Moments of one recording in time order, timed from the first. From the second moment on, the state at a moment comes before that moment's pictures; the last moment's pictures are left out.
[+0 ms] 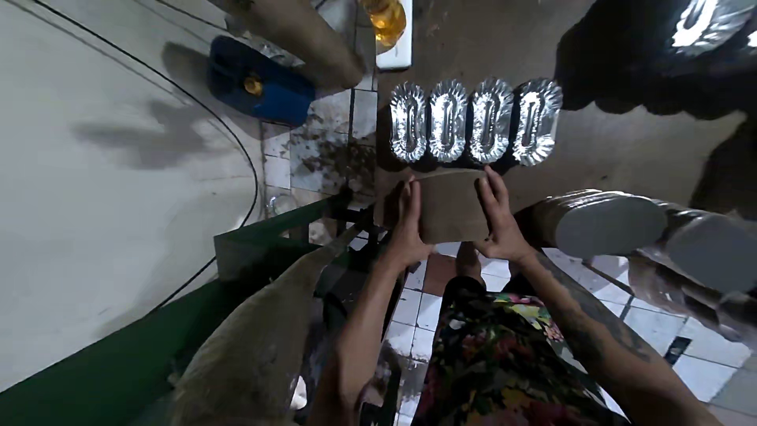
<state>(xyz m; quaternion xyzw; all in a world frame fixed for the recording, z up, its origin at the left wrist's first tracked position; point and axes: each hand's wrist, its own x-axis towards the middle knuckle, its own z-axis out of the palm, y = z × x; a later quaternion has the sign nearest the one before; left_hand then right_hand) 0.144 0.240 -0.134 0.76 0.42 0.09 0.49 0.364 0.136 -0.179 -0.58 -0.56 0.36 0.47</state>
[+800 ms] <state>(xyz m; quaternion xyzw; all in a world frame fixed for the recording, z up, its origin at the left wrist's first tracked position) 0.341 0.141 0.025 0.39 0.51 0.02 0.76 0.573 0.047 0.041 -0.67 -0.16 0.65 0.32</state>
